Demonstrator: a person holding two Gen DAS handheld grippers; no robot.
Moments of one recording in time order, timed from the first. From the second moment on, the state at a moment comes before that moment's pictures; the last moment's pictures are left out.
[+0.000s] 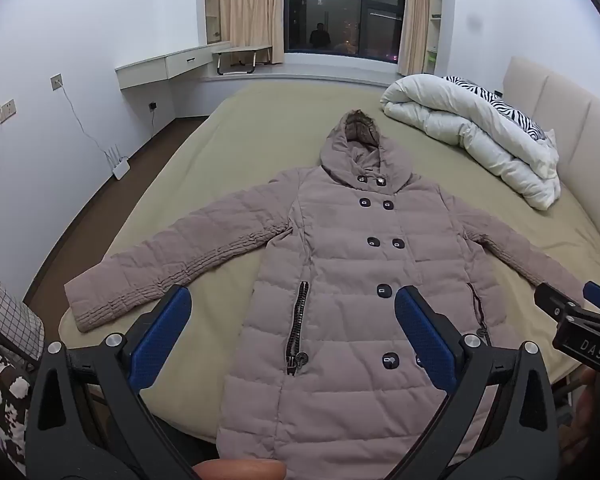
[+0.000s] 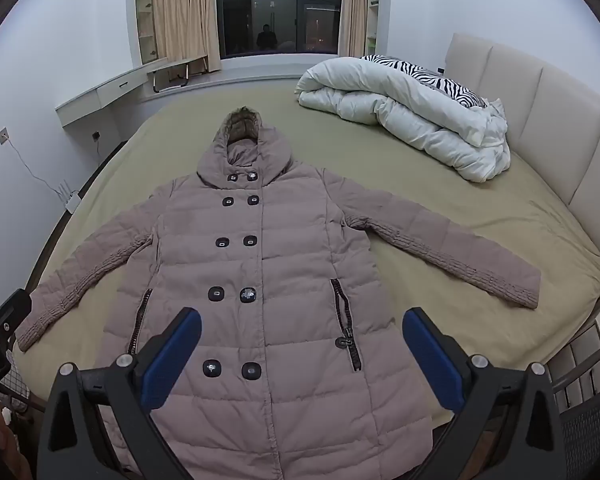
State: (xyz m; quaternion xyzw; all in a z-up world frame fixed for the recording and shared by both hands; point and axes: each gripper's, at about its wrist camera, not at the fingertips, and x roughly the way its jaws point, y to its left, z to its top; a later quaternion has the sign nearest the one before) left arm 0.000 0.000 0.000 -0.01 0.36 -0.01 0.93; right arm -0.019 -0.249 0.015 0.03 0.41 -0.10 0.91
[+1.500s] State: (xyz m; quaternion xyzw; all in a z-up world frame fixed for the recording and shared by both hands) left arm -0.003 0.003 -0.005 -0.01 0.37 0.00 0.93; right arm -0.017 -0.249 0.009 0.03 0.42 -0.10 0.90
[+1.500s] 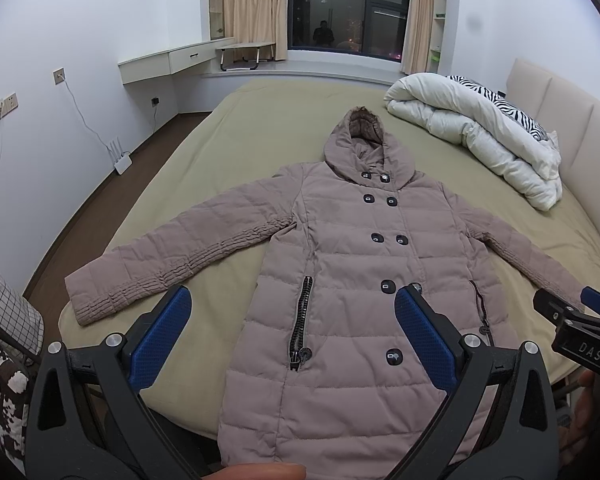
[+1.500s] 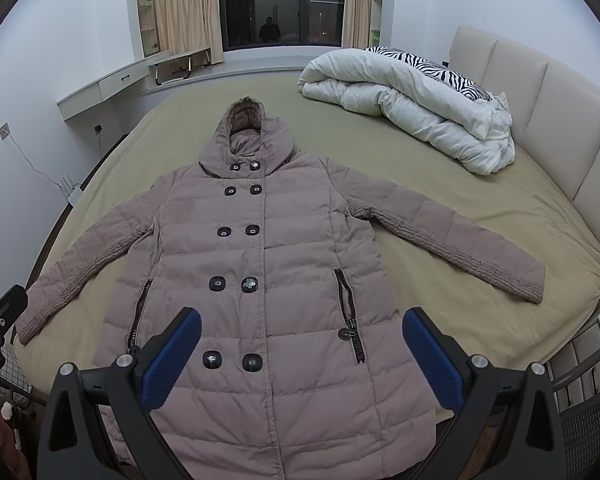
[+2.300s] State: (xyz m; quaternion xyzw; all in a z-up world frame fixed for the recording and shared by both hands) left arm -0.003 0.003 -0.005 -0.01 0.37 0.00 0.93; right arm -0.020 -0.246 0.001 0.03 0.42 -0.10 0.90
